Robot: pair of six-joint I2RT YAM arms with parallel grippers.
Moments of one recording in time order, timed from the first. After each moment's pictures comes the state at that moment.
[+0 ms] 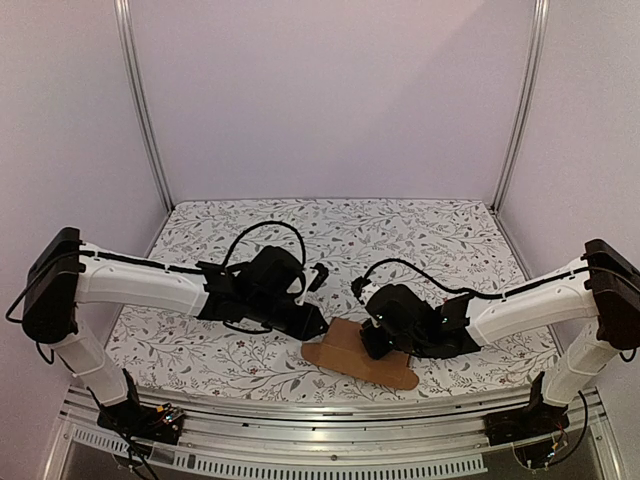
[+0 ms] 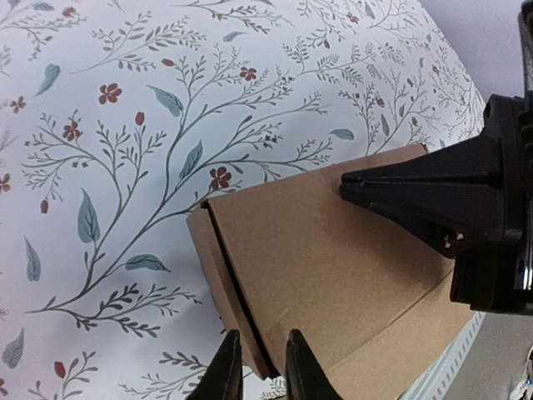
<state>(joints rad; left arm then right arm) -1.01 1.64 0.97 -0.15 0.11 -0.51 1.15 1.61 0.82 -0.03 0.40 0.39</state>
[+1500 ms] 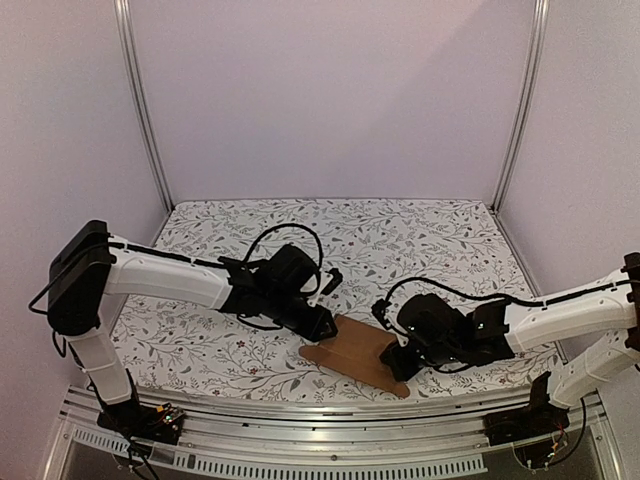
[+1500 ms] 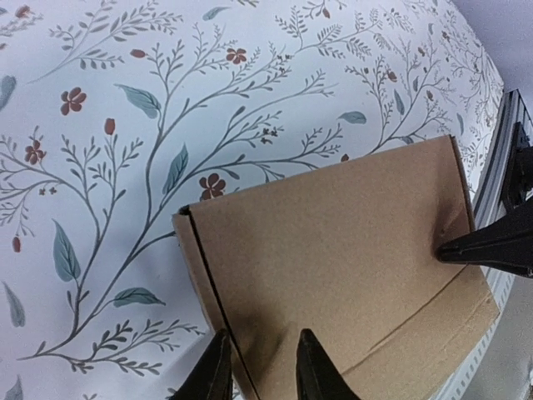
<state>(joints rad) -0.99 1.79 1.07 -0.20 0.18 -0.40 1.15 1.39 0.67 -0.20 0.12 0.51</state>
